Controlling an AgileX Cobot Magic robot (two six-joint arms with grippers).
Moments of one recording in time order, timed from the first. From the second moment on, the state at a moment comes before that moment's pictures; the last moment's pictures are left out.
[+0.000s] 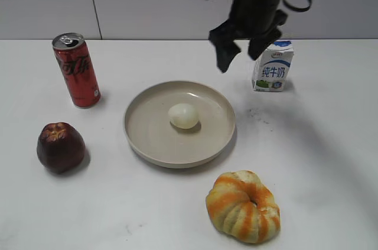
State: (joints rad) left arm -0.12 -0.01 -0.50 -0.14 1.04 0.16; right arm 0.43 2.19 -1.96 0.11 1.20 -0.10
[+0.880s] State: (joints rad) left arm -0.12 -0.01 -0.50 -0.14 1.04 0.16; right arm 0.04 1.43 -1.39 0.02 1.21 0.00
